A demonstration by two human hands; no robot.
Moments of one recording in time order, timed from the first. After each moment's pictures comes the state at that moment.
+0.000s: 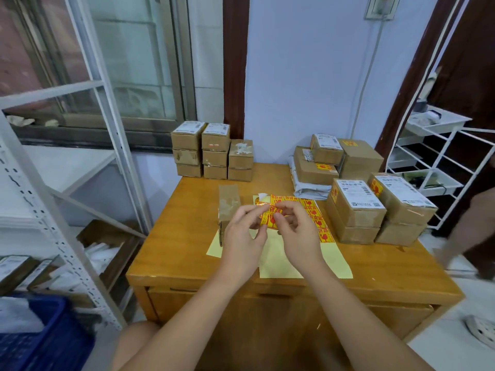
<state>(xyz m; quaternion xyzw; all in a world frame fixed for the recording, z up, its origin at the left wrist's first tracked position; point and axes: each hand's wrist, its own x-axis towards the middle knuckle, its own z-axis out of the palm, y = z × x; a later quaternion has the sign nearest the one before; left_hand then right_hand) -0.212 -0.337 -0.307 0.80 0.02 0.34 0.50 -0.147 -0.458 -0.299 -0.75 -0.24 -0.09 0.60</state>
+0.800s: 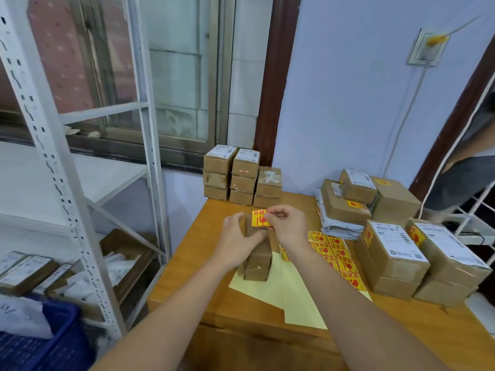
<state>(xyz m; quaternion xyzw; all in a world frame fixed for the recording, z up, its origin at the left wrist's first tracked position) -0.167 -0.231 -0.294 0.82 0.19 0.19 0.50 -0.069 -0.343 -0.270 -0.79 -0.17 -0.01 0.59</state>
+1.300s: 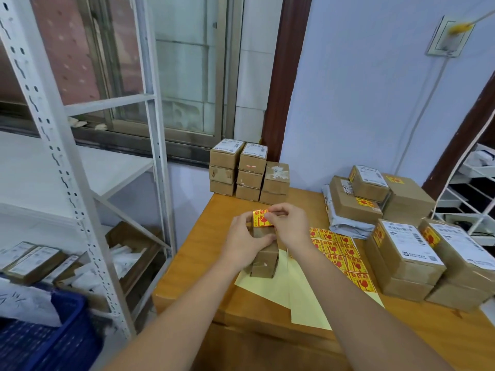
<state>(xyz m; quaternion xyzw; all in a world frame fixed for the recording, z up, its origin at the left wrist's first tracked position) -0.158 -0.230 -0.310 0.80 0.19 0.22 0.52 -0.060 -0.333 -0.279 -0.82 -0.22 -0.01 0.53</state>
